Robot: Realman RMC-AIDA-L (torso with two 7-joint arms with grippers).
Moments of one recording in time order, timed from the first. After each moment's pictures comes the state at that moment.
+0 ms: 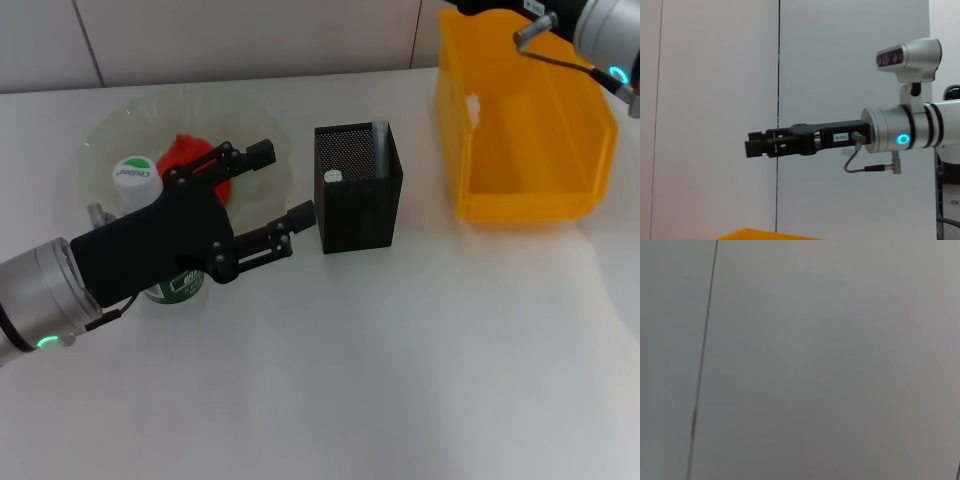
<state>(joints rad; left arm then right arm) -0.46 -2.07 1.33 0.45 1.10 1.50 -0.87 0.16 2.08 -1.58 -1.58 -1.87 -0.41 1.97</state>
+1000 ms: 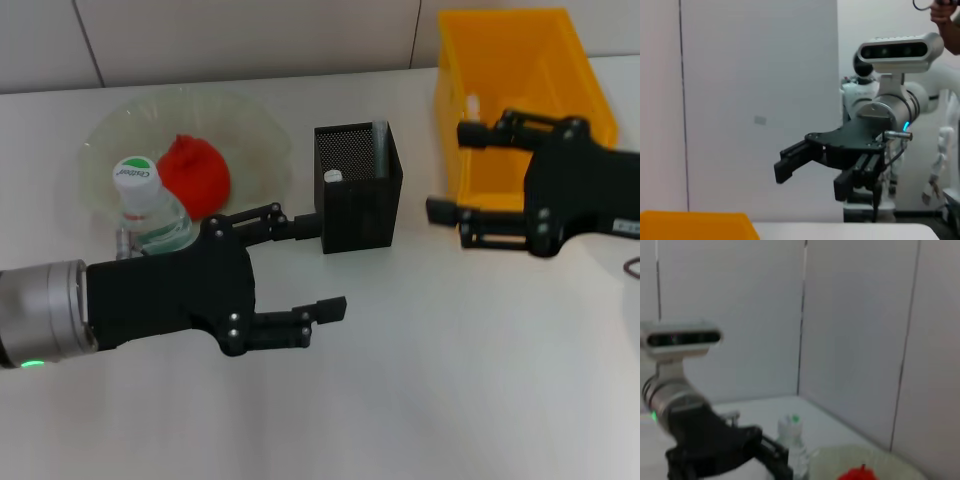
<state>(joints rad) -0.42 -2.06 1.33 0.68 1.37 1.59 -1.03 -0.02 2.08 -1.24 -1.60 -1.59 -1.37 1.61</state>
